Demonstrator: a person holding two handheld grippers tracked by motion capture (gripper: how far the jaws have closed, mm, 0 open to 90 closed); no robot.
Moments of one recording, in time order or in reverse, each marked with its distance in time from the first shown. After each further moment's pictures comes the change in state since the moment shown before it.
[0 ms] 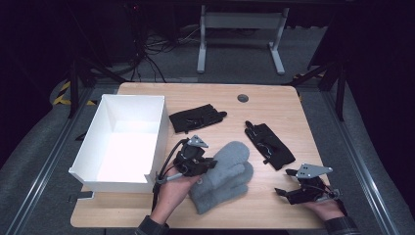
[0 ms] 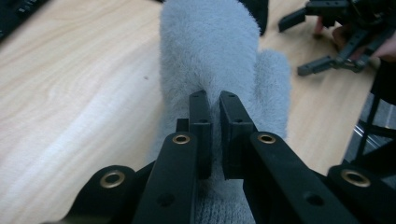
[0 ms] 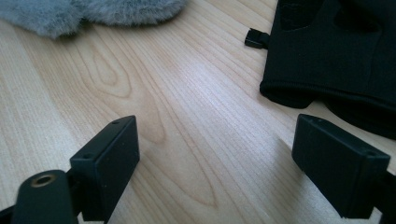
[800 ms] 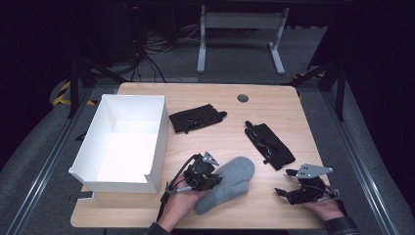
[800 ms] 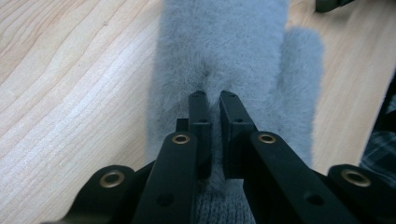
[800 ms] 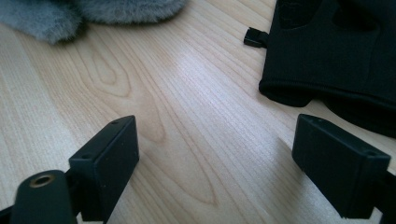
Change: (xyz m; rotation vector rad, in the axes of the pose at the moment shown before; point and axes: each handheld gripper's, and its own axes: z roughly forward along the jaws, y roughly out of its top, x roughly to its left) left arm -0.009 -0.026 0.046 0.128 0.014 0.060; right arm 0.000 0.000 -0.001 0.002 -0.004 0.002
